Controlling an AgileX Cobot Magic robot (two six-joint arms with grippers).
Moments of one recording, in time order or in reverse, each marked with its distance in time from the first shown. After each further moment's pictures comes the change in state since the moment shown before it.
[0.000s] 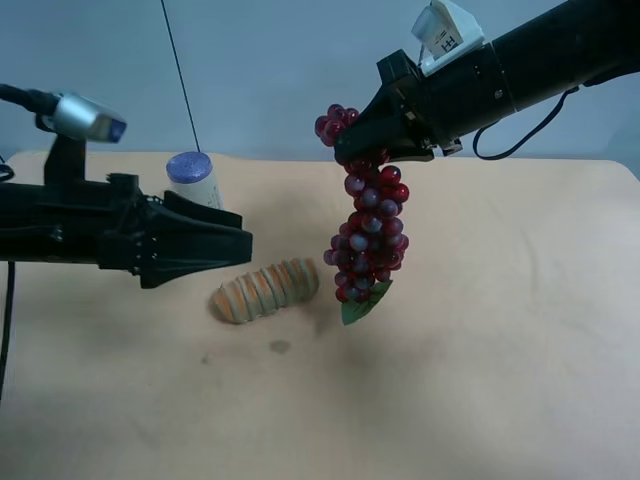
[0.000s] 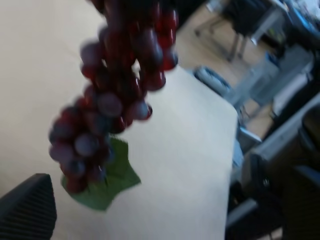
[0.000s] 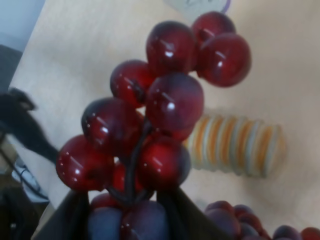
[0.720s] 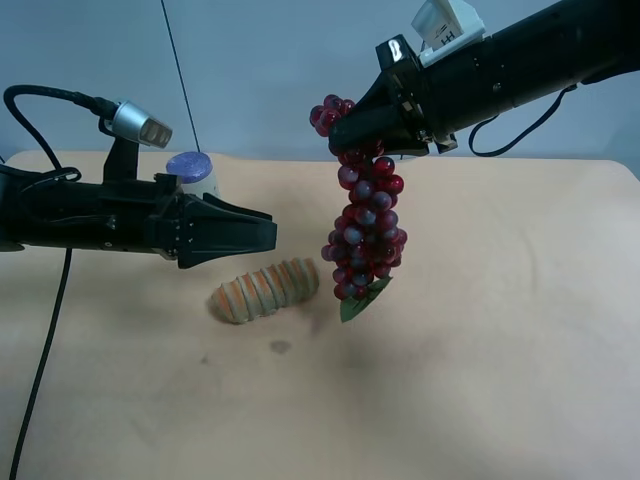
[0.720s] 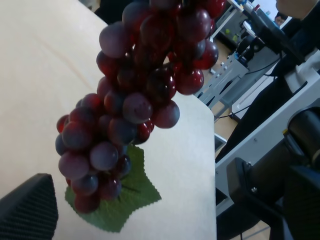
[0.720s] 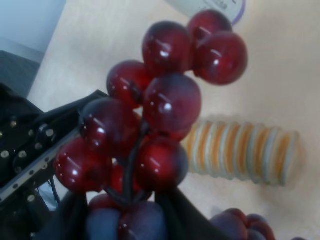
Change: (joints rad) left arm -0.008 0.209 -0.140 -0.009 0.112 0.034; right arm 0.000 0.000 0.000 0.053 0.000 0.000
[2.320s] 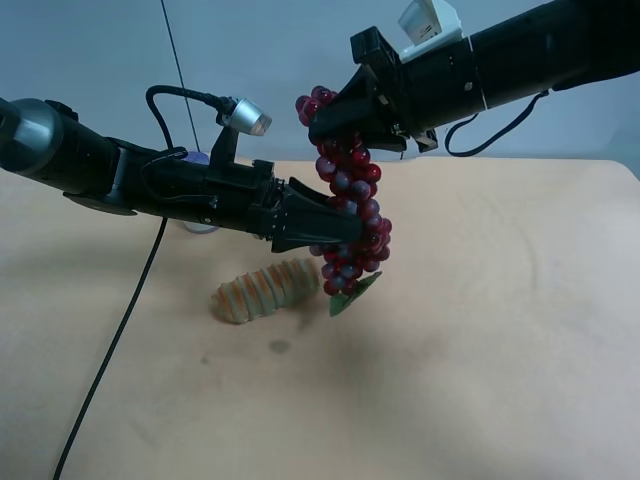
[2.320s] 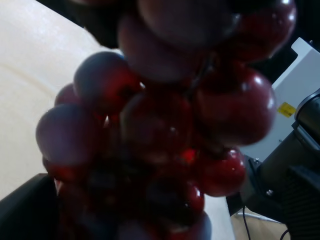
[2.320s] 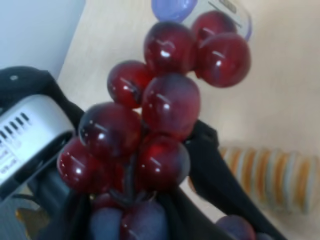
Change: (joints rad) left arm -0.191 0.222 -0.337 -0.001 -0.040 -0.030; right arm 0.055 0.023 0.000 0.095 -0.096 0.000
